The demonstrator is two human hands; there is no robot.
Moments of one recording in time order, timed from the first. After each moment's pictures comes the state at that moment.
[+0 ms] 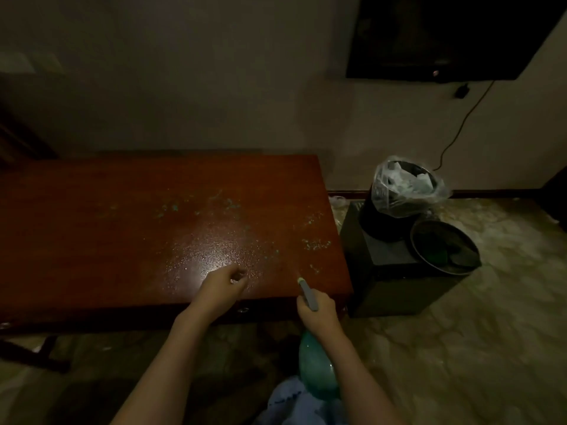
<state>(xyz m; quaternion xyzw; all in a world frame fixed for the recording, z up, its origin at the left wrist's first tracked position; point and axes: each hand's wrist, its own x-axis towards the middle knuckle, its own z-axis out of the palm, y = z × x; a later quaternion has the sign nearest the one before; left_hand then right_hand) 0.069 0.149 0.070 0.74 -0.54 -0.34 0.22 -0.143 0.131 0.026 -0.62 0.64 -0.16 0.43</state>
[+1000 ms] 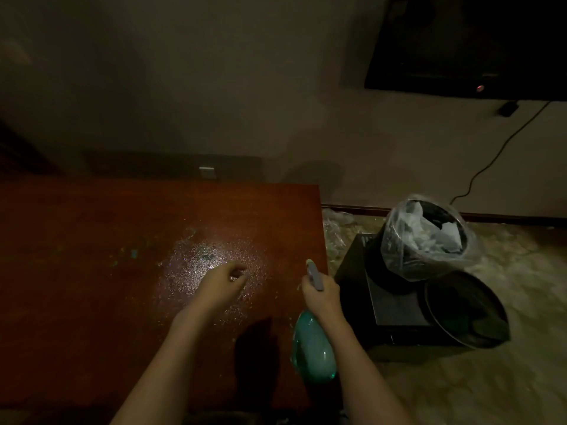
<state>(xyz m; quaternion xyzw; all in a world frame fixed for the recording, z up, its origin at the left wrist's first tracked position) 0.052 -0.081 0.067 0.76 -0.49 -0.35 0.24 -0.146 -0.130 0.034 -0.56 0.65 -0.22 0.46</state>
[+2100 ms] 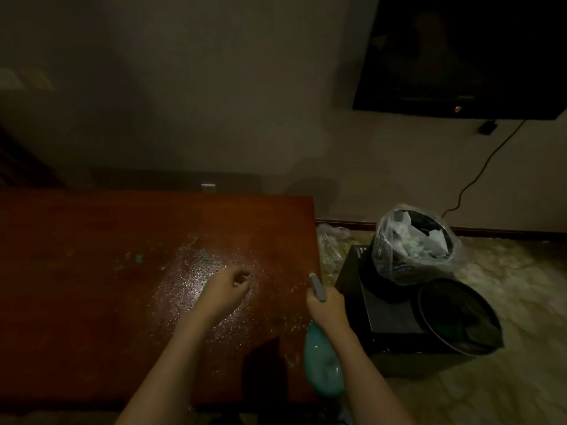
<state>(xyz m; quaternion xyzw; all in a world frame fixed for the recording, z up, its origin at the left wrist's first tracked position) 0.027 -0.052 0.091 0.75 -0.52 -0.32 0.24 -0.176 -0.100 0.051 -0.58 0.66 -0.18 0.44</state>
